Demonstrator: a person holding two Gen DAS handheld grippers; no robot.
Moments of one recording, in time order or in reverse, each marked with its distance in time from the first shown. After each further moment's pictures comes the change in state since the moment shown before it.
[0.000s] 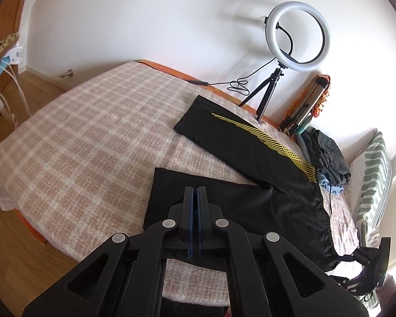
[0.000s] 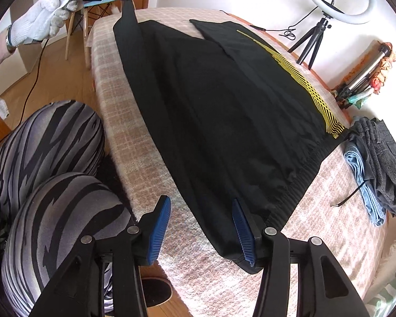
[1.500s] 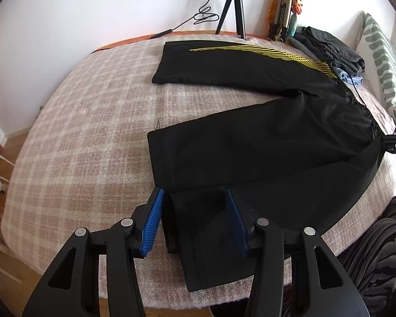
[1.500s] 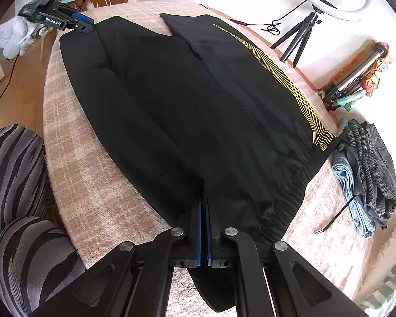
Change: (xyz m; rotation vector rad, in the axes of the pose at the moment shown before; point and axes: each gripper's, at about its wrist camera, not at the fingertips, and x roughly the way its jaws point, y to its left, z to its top) left arm 0.071 0.000 -0.028 0.497 0.250 0.098; right arm 0.038 -0.037 0.038 0.045 0.019 -0.100
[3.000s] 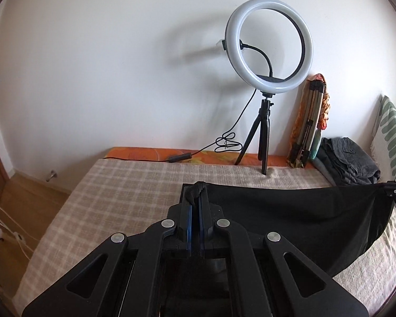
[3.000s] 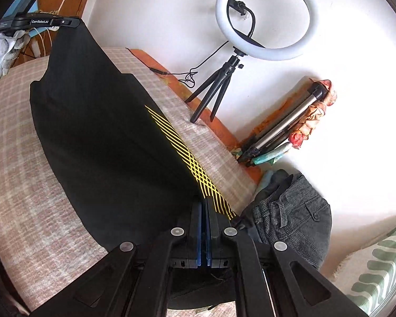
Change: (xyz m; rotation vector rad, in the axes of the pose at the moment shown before) left arm -0.027 0.013 0.180 -0.138 -0.461 0.066; right arm -0.034 -0.119 0.115 0.079 -0.147 -0.293
